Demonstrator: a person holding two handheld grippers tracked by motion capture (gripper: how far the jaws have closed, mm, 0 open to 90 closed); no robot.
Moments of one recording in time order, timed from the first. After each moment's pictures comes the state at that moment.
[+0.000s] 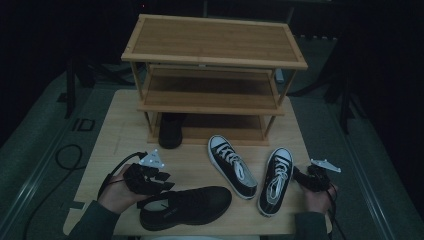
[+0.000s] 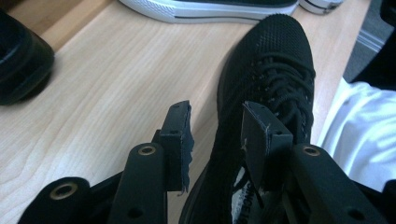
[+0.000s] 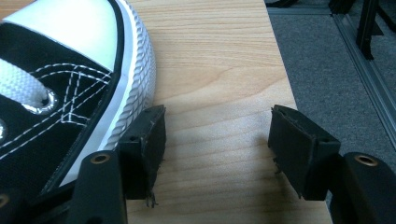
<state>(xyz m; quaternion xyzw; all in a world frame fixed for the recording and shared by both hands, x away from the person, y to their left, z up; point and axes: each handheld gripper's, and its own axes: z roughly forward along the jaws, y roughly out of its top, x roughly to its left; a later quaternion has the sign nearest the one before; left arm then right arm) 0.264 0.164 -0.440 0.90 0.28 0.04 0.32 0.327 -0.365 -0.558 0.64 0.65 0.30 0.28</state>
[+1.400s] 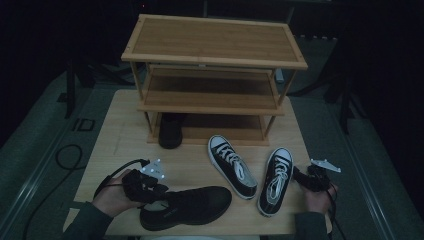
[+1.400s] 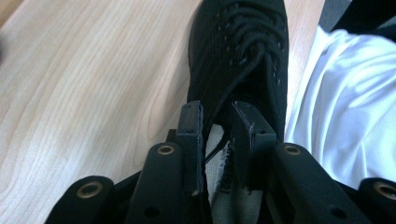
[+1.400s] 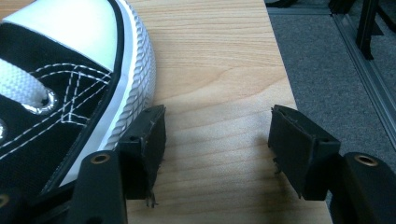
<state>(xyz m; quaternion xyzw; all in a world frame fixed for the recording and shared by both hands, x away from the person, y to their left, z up) 0.255 0.164 -0.448 0.93 0.22 0.01 0.28 0.327 -0.364 -0.558 0.64 0.65 0.30 0.28</state>
